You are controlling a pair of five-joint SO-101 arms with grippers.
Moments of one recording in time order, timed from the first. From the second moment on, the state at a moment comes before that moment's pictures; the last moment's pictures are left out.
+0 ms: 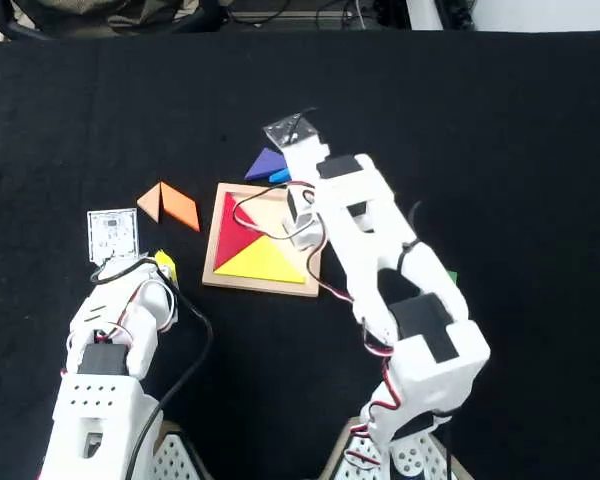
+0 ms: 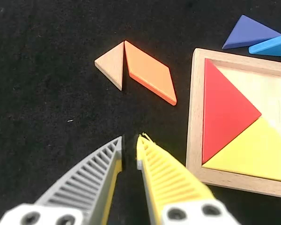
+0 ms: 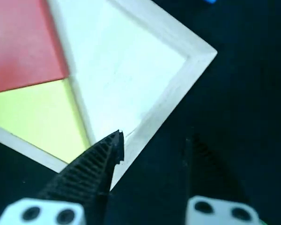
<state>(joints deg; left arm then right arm) -3.9 -69.5 90.2 27.3 4.2 -18.4 12.8 13.6 64.4 8.8</state>
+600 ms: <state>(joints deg) -3.9 -69.5 90.2 27.3 4.2 -17.1 22.5 9.9 63.1 6.2</state>
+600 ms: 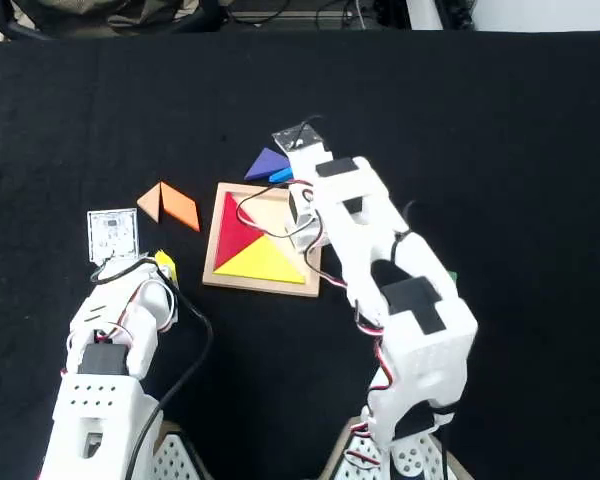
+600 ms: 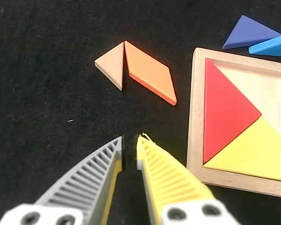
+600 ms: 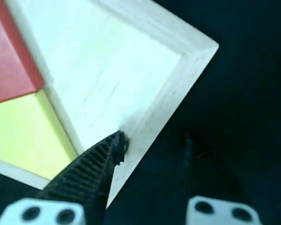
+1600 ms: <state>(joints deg) -3.9 -69.5 90.2 27.3 4.2 -11.2 23.9 6.5 68.8 19.4</state>
